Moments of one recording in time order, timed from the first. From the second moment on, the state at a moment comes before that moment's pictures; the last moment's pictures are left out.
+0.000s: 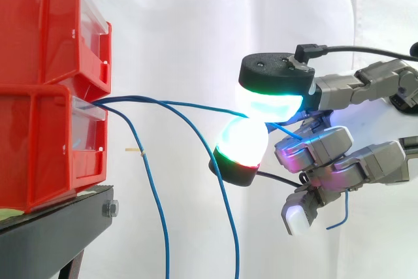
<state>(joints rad) 0.24 -2.21 -1.22 -2.96 -1.09 -0.23</state>
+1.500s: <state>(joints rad) 0.25 -2.21 -1.22 -2.97 -1.08 -0.23</state>
